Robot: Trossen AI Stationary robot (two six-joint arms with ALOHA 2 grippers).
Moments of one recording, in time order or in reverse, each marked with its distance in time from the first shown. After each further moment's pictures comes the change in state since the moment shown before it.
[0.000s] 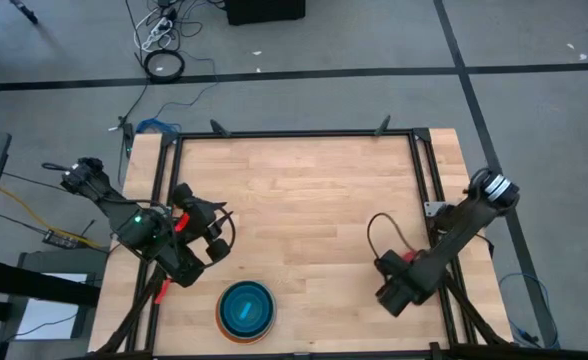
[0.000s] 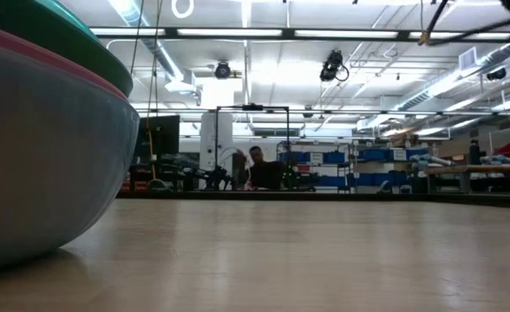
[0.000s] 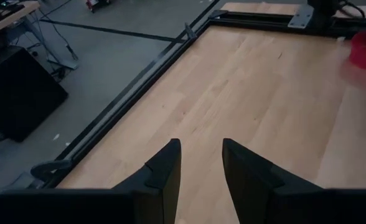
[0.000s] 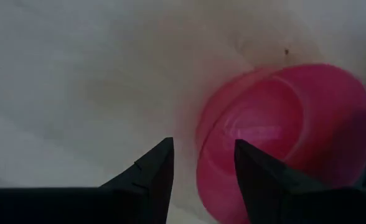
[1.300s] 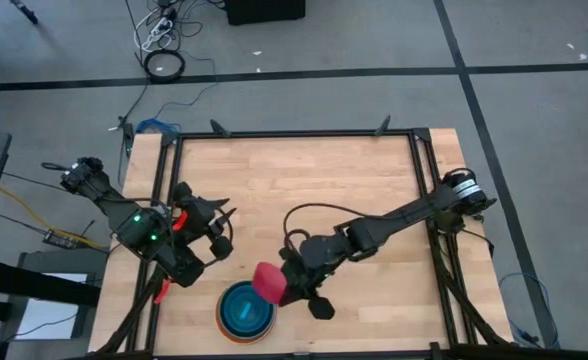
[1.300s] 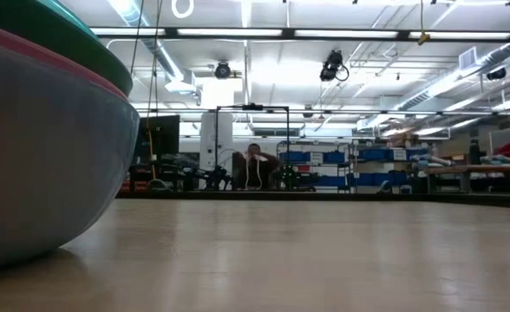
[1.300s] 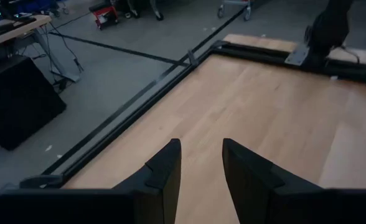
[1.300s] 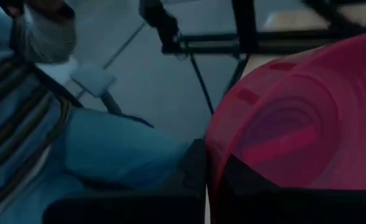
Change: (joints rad) left arm 0.000 -0.005 0.003 0.091 -0.091 0.009; right arm -0.435 0.206 0.542 0.924 -0.244 -1.413
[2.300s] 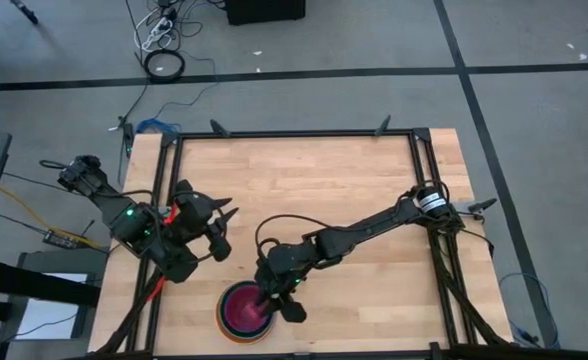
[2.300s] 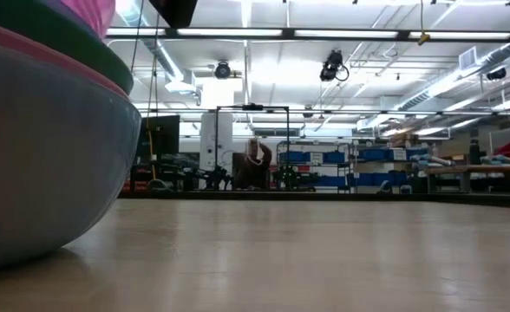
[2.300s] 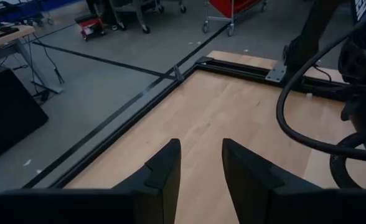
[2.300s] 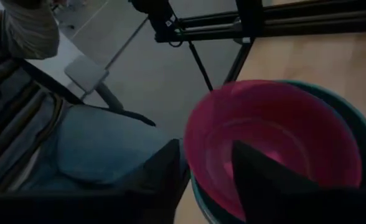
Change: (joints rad) left arm 0.000 -0.038 0.002 0.159 -0.003 0.160; right arm -0.048 0.276 0.173 0.068 -0.114 0.020
